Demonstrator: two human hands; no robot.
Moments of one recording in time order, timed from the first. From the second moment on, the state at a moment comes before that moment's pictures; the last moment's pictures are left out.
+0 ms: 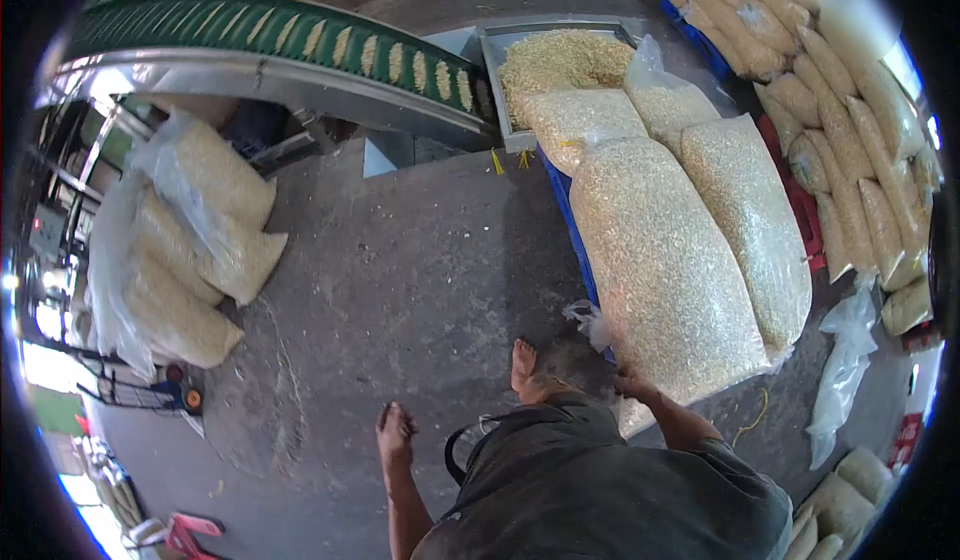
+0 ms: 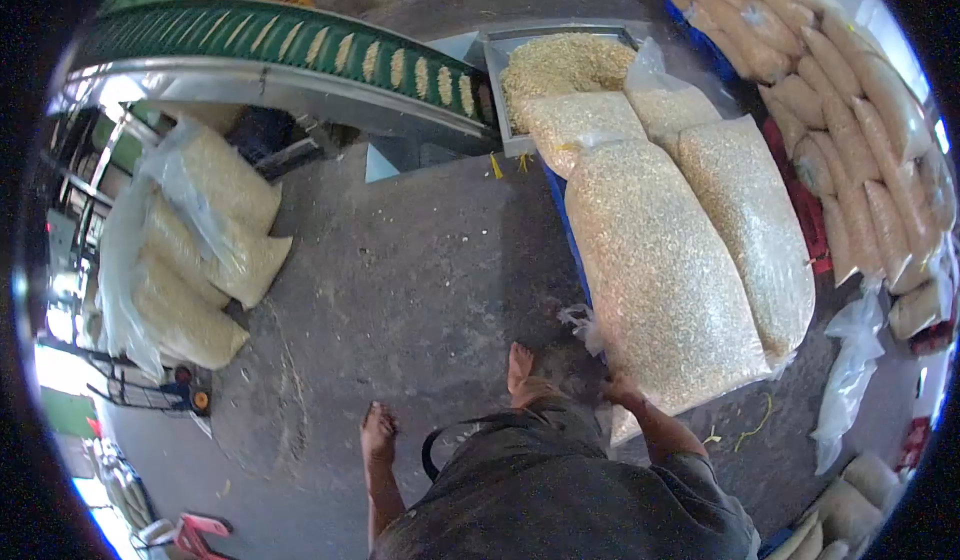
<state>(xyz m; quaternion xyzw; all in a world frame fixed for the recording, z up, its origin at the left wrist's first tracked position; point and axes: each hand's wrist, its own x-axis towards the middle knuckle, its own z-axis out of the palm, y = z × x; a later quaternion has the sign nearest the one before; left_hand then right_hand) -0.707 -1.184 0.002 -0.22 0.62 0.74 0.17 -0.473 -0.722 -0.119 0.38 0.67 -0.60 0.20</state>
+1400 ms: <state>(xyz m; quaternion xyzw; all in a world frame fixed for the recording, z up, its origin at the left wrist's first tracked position) -1.367 -0.656 -0.099 -0.01 0.83 0.34 0.44 -0.916 -0.505 -0.110 0.64 0.44 -0.62 -0.01</state>
